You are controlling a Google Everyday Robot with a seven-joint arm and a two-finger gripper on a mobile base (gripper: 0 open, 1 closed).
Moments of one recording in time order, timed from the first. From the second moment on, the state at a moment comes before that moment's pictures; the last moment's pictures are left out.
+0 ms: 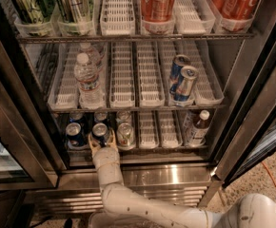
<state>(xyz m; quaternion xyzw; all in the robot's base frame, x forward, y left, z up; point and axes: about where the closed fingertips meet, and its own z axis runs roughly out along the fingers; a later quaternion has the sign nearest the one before) 0.647 0.121 0.591 -0.10 0.66 0.06 0.74</state>
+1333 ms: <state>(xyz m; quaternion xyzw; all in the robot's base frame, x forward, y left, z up) 0.621 0.143 0.627 -0.12 0.63 0.09 0.76</state>
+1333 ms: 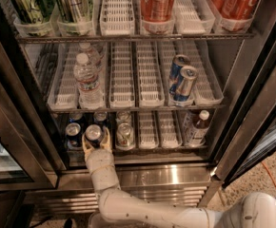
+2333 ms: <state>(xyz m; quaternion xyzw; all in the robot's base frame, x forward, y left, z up) 0.583 0.151 0.643 -0.16 0.65 0.11 0.73</state>
